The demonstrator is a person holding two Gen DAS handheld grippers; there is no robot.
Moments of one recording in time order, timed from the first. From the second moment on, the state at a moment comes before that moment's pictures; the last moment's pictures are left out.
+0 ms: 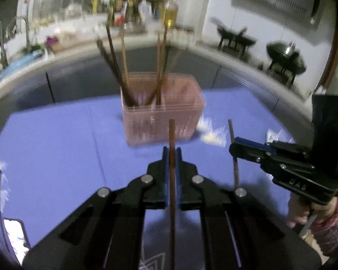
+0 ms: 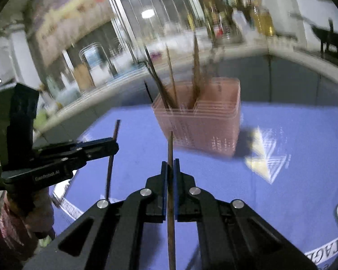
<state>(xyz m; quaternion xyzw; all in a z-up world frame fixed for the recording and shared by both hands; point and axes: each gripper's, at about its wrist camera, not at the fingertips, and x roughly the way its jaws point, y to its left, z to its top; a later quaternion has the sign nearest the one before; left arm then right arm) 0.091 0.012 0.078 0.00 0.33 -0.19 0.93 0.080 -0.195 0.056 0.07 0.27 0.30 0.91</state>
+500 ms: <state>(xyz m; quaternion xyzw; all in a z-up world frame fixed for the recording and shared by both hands) 0.147 0.028 0.249 -0.05 0.17 -0.14 0.98 0.172 -0.168 0.205 0.08 0.09 0.24 0.96</state>
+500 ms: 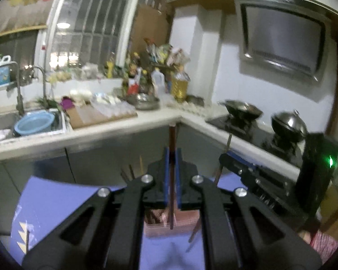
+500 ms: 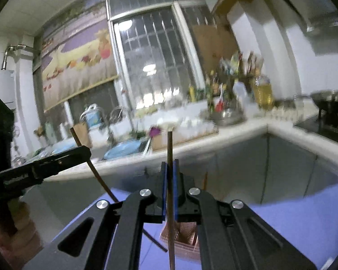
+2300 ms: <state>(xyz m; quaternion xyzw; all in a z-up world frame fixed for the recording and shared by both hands) 0.007 -0.167 0.102 0.07 0.18 -0.24 0.95 -0.117 -0.340 -0.025 0.27 0.25 0.03 0.93</state>
